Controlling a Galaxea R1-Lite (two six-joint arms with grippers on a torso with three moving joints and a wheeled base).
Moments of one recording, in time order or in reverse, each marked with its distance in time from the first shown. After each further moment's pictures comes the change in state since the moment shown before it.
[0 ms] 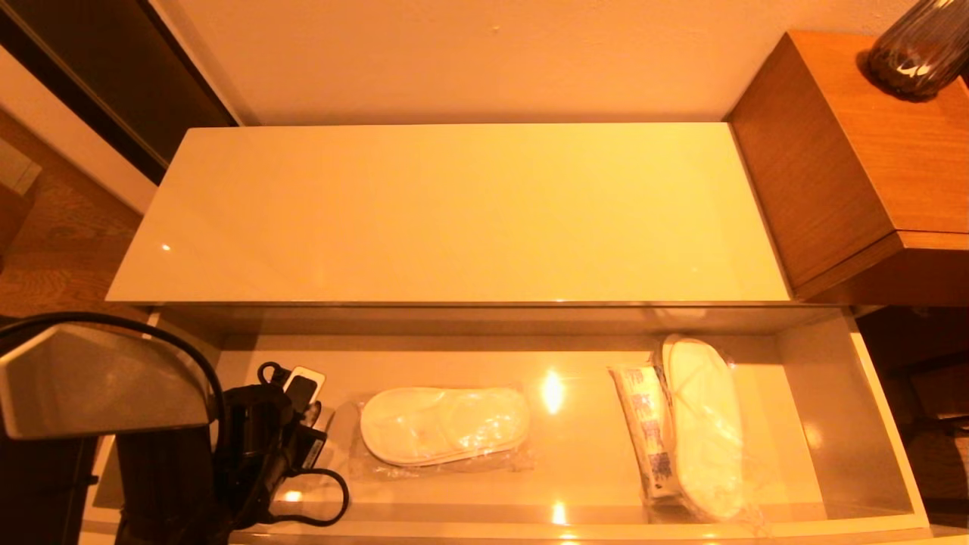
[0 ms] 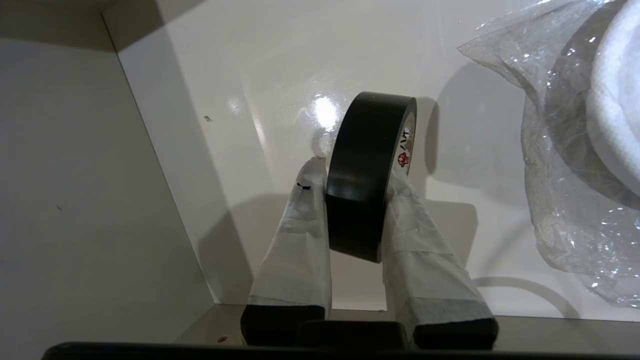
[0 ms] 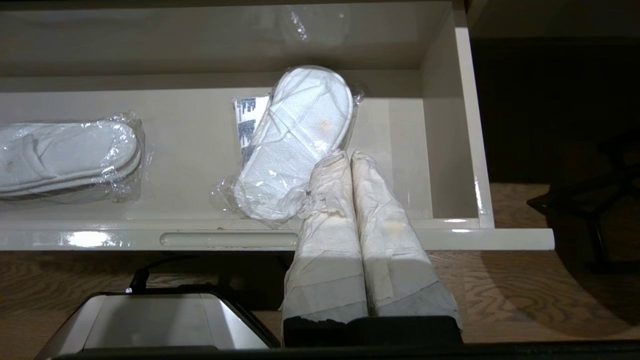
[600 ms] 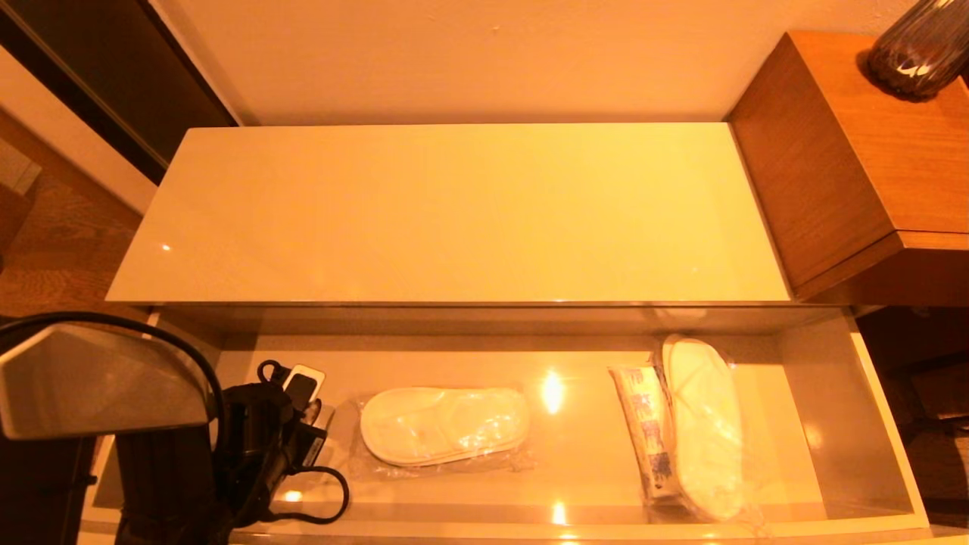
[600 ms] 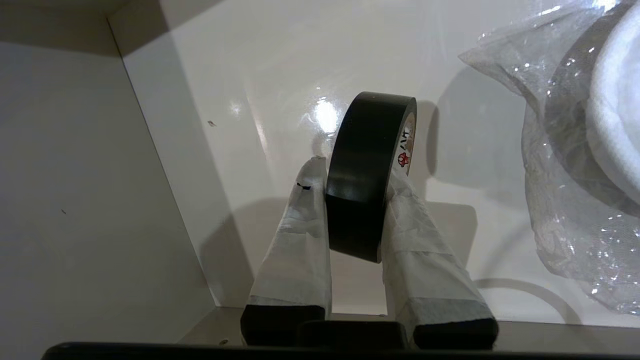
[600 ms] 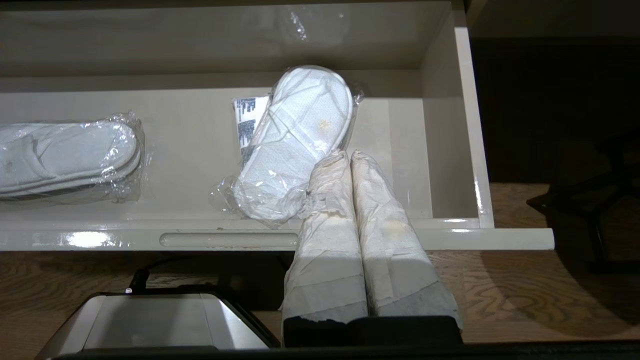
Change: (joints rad) left arm 0.000 -0.005 -0.003 -0.002 0.001 0.000; right arm -0.001 0.000 0.000 0.000 0.000 0.000
